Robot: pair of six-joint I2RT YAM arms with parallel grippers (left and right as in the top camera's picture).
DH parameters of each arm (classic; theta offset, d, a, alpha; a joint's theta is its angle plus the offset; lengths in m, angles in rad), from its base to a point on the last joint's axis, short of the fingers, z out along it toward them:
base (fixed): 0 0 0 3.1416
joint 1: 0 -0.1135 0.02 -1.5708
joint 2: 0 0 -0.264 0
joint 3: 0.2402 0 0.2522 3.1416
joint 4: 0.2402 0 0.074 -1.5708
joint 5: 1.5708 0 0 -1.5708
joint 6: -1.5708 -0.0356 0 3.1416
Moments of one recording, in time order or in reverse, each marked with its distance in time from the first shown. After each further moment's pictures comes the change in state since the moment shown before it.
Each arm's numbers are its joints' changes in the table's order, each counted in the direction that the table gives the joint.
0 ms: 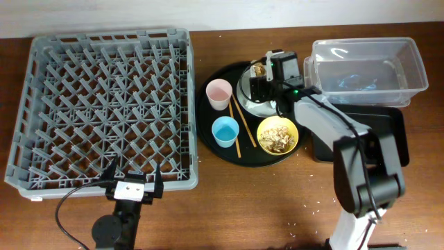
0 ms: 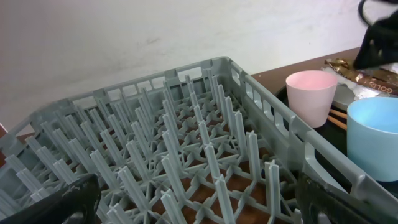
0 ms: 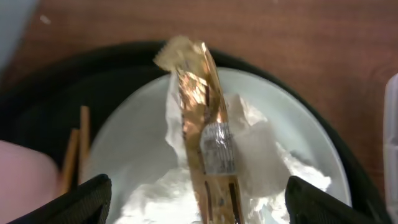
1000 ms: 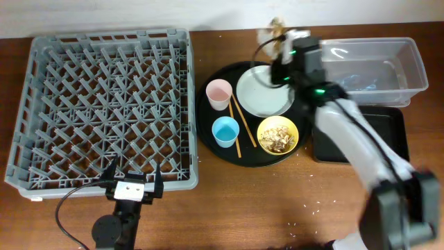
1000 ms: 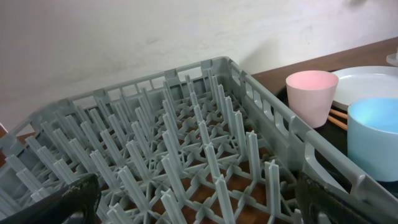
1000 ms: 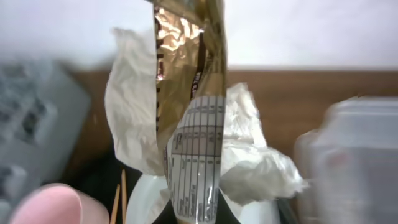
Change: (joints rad) left arm 0.000 0.000 0.000 0.000 0.000 0.000; right arm 0.050 0.312 0.004 0.050 0.027 -0.059
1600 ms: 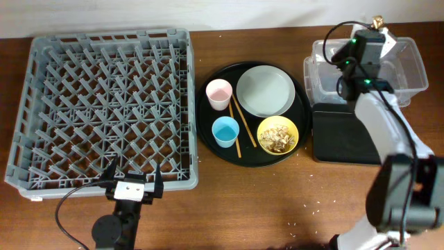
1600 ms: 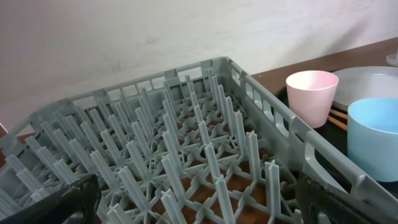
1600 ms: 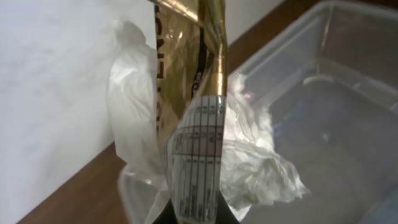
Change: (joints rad) left arm 0.000 0.000 0.000 0.000 0.000 0.000; right arm 0.301 -0.145 0.013 -0.126 0.226 -0.430
